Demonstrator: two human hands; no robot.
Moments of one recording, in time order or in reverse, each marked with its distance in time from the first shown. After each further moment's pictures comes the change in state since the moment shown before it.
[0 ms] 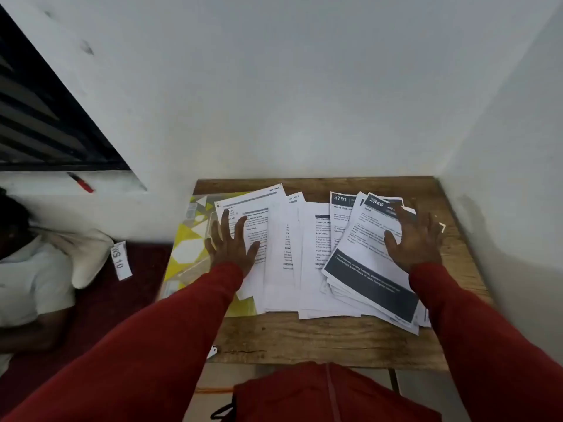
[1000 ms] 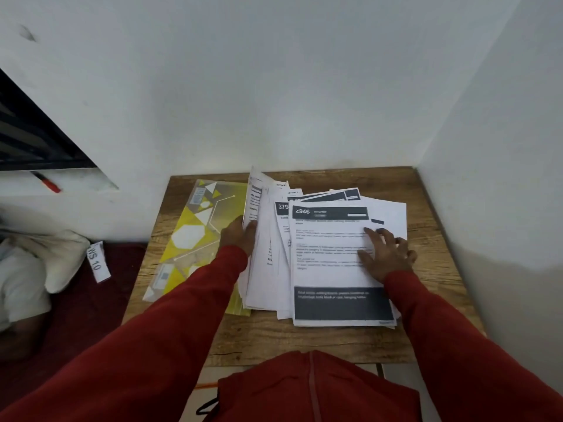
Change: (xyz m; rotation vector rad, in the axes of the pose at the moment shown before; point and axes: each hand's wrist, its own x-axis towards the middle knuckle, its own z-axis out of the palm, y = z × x) left_hand 0.017 0.078 0.002 -0.566 -0.117 -0.207; right_hand -0.020 0.033 0.033 -0.096 -0.403 0.173
